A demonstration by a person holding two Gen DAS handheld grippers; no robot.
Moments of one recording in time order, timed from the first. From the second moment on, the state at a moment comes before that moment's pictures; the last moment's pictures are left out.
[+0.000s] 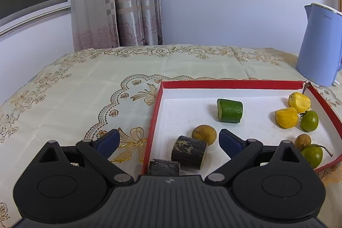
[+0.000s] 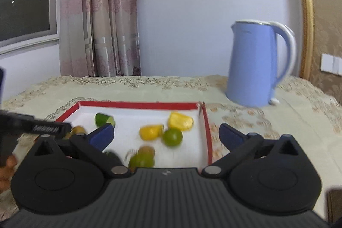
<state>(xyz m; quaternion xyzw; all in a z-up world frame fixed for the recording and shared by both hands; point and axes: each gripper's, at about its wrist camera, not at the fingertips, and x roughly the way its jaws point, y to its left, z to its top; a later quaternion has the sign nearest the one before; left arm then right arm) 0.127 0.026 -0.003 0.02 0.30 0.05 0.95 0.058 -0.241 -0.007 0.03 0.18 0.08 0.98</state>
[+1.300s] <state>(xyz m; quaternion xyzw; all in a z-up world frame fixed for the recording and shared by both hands) 0.126 0.022 -0.003 0.02 0.30 0.05 0.95 0.070 -0.216 -0.061 -0.03 0.33 0.09 0.94</state>
